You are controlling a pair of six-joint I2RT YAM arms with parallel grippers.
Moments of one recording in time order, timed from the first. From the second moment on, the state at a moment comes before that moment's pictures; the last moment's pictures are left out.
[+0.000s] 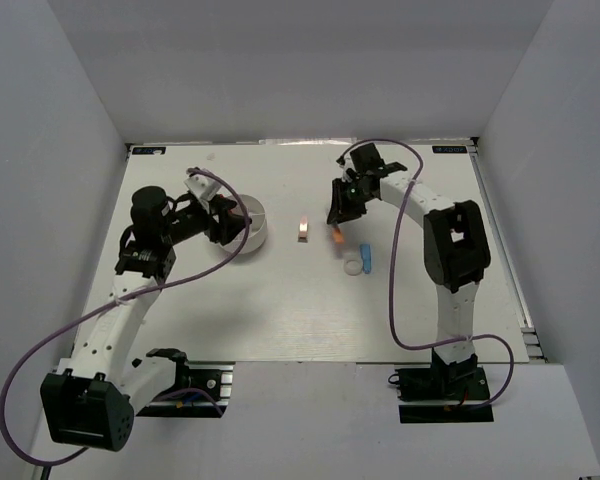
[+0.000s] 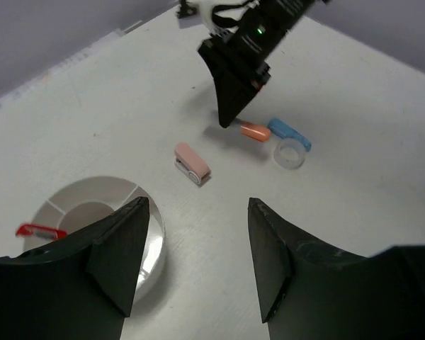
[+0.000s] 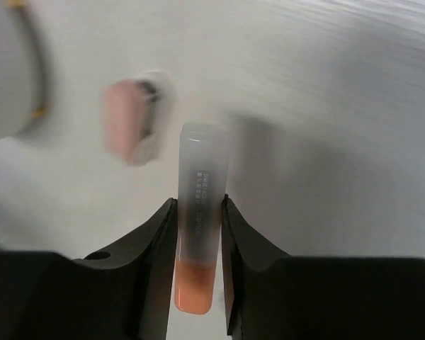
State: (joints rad) left arm -0.14 1.00 0.81 0.00 0.73 0.05; right arm 0.41 2.09 1.62 -0.61 -0.32 0.25
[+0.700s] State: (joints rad) left arm -0.38 1.16 1.03 -0.68 0.99 1.32; right arm 0.47 1.89 1.51 -0.46 -0.97 0.56
